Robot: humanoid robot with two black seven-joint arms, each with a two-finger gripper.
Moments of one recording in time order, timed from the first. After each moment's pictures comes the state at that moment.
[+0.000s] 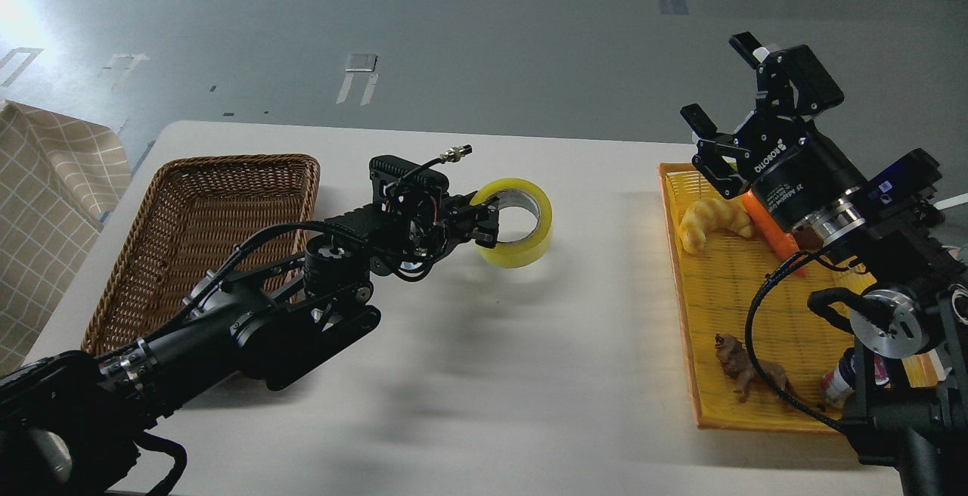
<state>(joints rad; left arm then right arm) -0.69 0.19 -0.64 -1.17 2.06 -0.26 0.19 0.26 0.00 1.62 1.53 -1.03 0.49 -0.17</state>
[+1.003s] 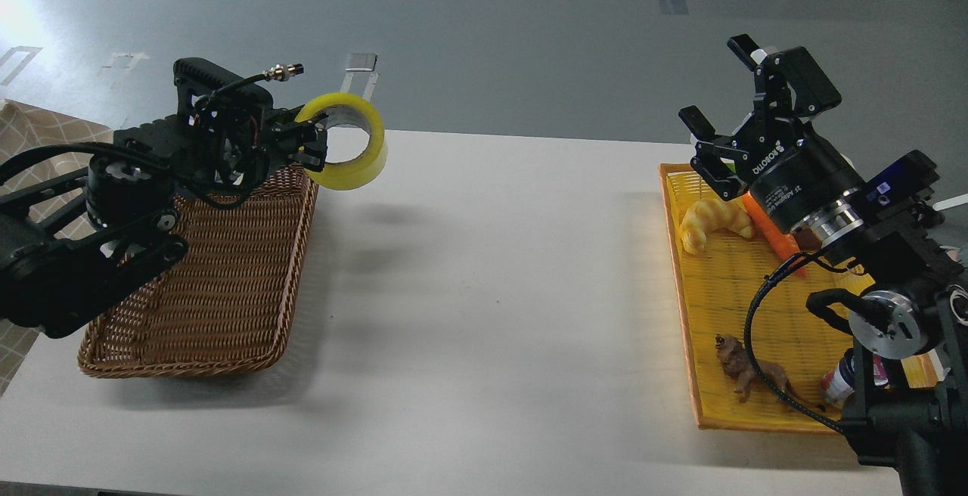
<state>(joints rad) -0.73 0.77 -0.64 -1.40 2.02 -0.34 0.18 0.26 0.00 1.62 1.53 -1.03 0.49 -0.17</state>
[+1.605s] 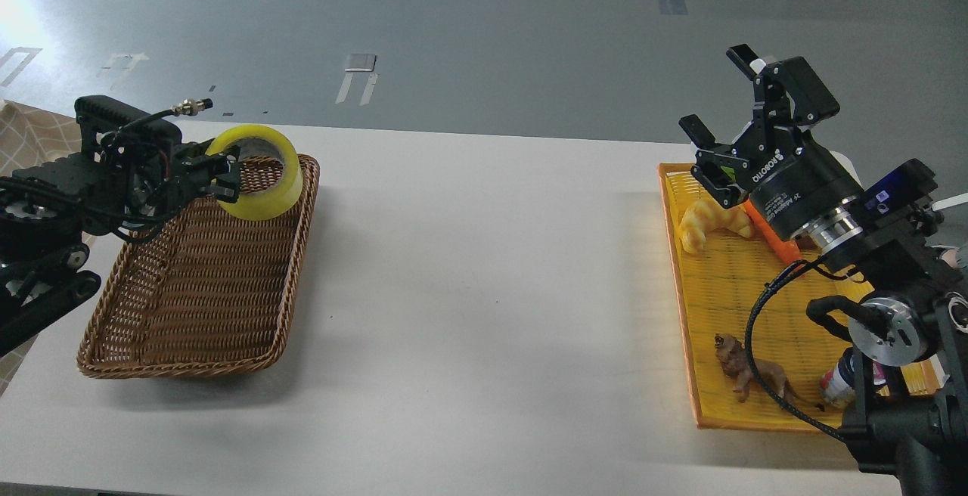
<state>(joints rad) -0.58 0.93 -0.65 -1.39 1.97 -0.25 0.15 0.24 0.00 1.62 1.53 -1.03 0.49 -0.17</state>
